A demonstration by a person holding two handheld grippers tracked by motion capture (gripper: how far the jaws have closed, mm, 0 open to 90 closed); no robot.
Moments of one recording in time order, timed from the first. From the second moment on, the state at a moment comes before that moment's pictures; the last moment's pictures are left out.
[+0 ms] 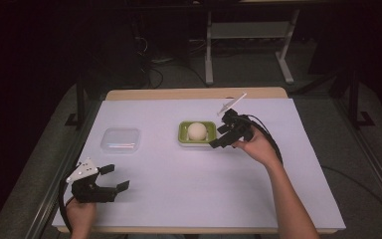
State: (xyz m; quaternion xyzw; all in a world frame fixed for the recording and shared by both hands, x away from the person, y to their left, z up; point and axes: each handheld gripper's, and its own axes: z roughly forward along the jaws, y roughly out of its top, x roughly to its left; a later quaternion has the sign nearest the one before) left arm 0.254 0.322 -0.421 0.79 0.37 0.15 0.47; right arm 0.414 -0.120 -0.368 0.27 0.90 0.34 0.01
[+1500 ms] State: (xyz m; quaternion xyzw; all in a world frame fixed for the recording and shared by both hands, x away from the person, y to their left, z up) left arm 0.253 0.320 -0.421 0.79 0.38 0.15 0.47; right arm 0.355 -0.174 -0.392 0.29 0.88 0.37 0.00
